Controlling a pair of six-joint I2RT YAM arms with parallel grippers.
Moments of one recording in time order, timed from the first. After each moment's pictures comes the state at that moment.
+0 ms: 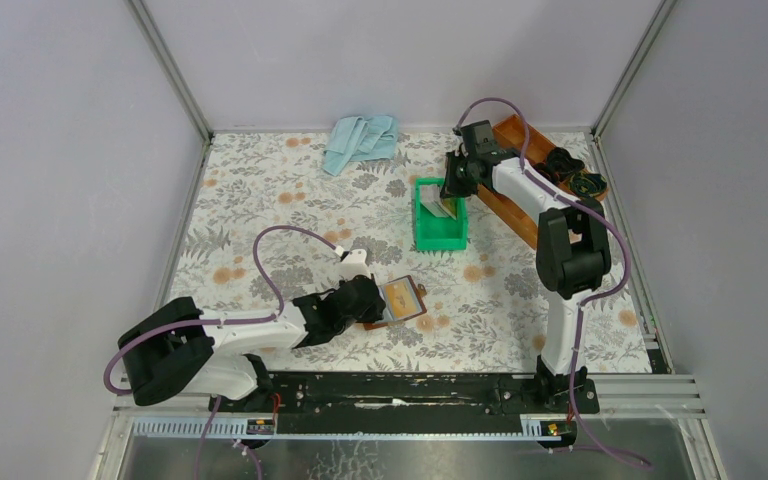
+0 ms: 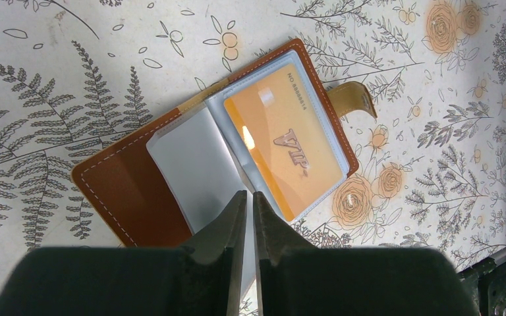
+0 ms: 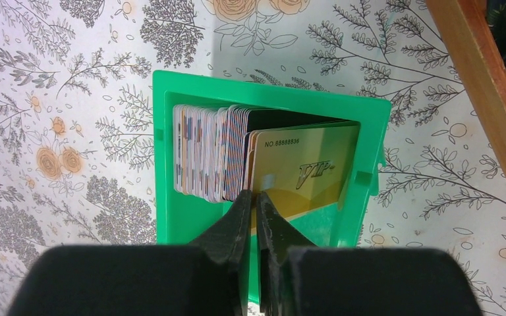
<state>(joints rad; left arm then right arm) -1.02 1.32 0.49 0.07 -0.34 -0.88 0.32 2.03 1.63 -0.52 -0.19 0.36</state>
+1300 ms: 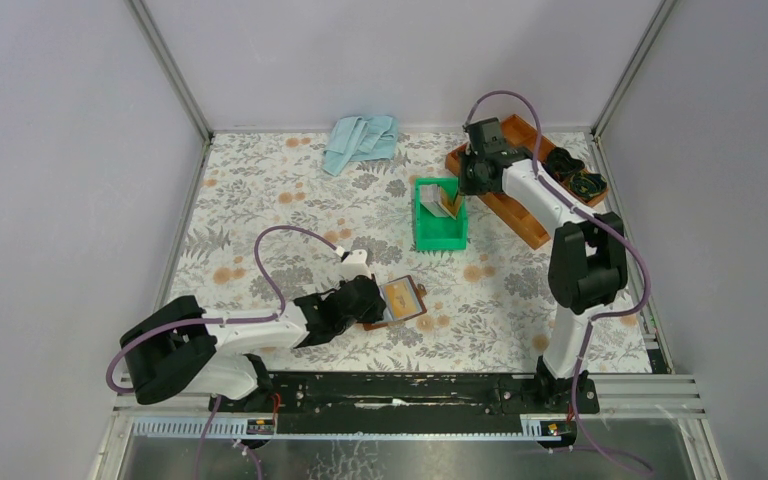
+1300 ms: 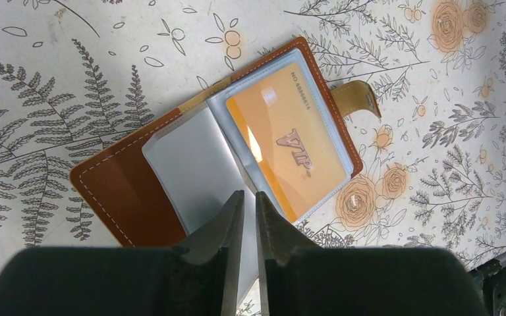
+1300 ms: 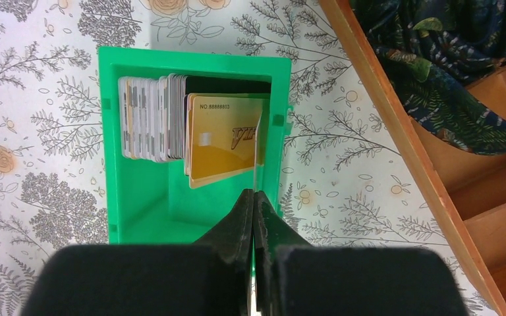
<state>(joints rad) -1.02 1.33 0.49 0.07 -0.34 -0.88 0.32 1.90 1.57 -0.60 0.02 0.27</state>
